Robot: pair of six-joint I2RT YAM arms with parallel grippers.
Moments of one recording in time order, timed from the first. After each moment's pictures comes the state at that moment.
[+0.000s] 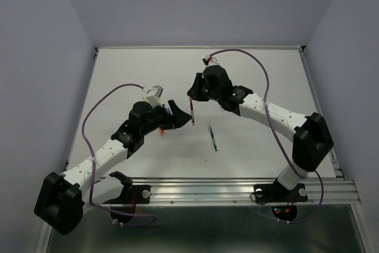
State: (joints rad) left arm -0.54 0.98 0.52 0.13 0.25 -0.73; right arm 0.76 1.66 1.33 -0.20 0.09 0.64
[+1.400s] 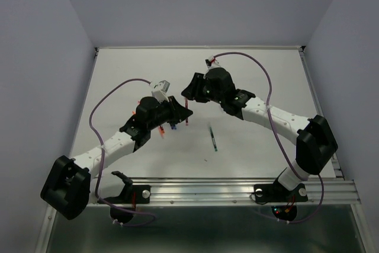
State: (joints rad) left arm -0.58 1.14 0.57 0.29 0.26 -0.76; right arm 0.75 1.61 1.24 -0.05 0.01 0.76
